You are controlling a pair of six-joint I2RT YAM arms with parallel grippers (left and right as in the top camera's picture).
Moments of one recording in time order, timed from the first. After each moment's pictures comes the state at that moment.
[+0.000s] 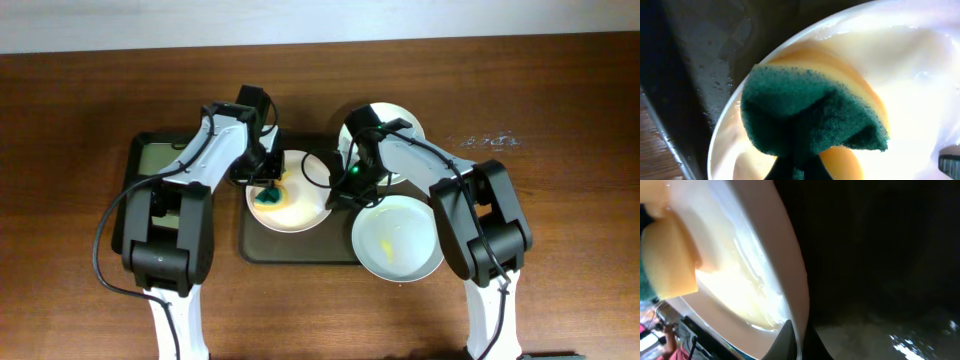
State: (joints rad) left arm -0.24 2.17 1.61 -0.99 0.16 -0.13; right arm 0.39 2.20 1.51 -0.83 -0.64 0.37
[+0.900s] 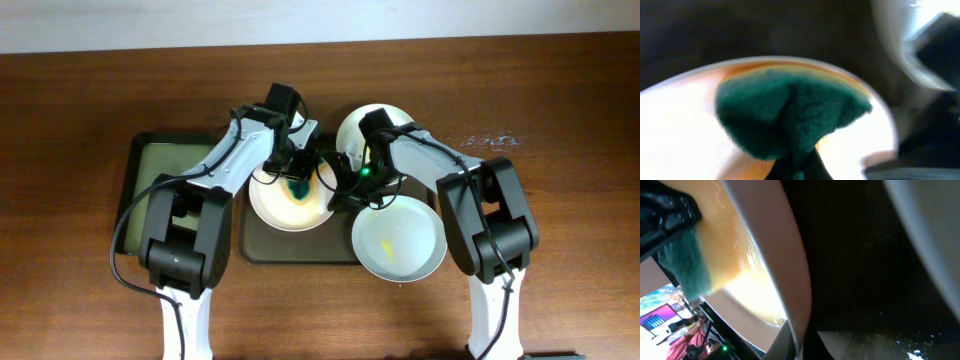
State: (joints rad) left arm -0.36 2.18 1.64 -0.85 0.33 -0.02; right arm 0.34 2.20 1.45 -0.79 -0.76 0.31
